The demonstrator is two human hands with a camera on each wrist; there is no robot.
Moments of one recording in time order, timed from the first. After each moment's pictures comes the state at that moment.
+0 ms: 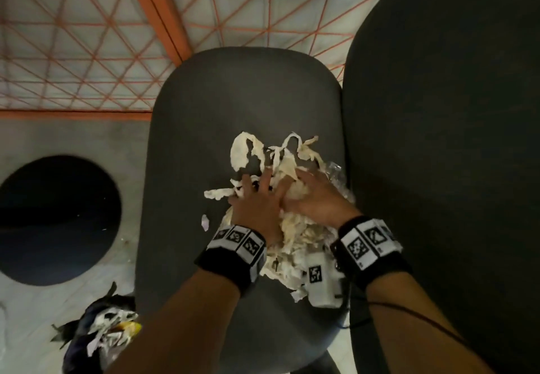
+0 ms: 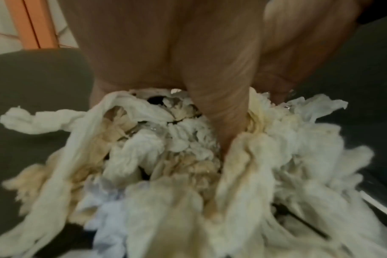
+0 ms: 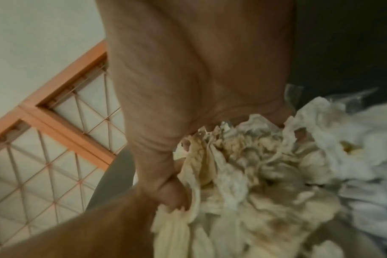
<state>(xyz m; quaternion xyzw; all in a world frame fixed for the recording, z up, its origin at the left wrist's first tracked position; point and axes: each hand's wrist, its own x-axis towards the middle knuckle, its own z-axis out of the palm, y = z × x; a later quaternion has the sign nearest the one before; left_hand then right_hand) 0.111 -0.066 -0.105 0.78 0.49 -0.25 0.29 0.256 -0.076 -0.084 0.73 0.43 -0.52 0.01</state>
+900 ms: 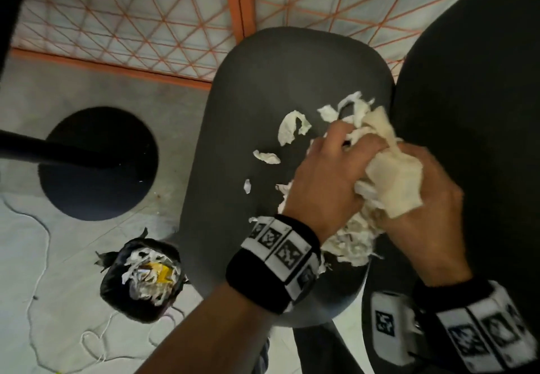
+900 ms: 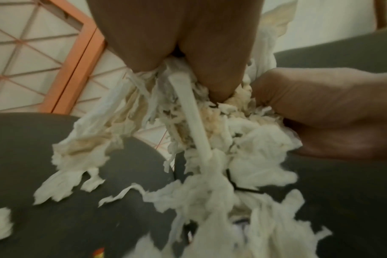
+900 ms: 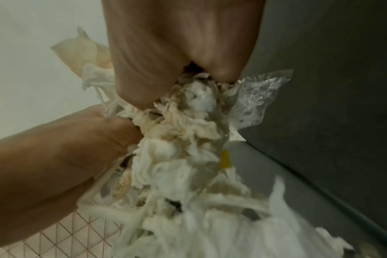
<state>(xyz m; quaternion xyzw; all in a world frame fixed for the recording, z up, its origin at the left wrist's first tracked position) 0.104 -0.087 0.031 0.76 0.50 0.22 0.34 0.239 -0.131 0.050 0.72 0.57 -0.27 -0.29</state>
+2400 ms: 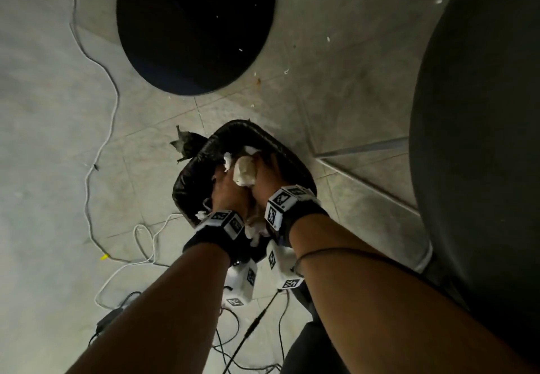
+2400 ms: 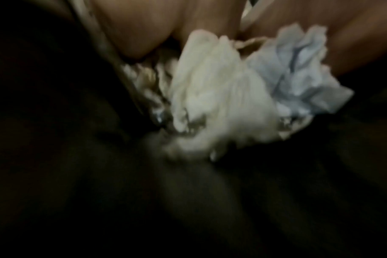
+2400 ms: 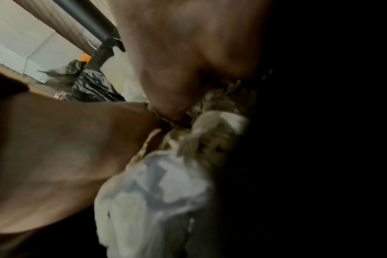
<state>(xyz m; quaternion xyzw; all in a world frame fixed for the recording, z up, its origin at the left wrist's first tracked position) -0.303 -0.353 -0.427 0.39 0.84 -0.08 0.36 -0.201 -0.295 -0.423 0.45 0.71 -0.53 0.08</state>
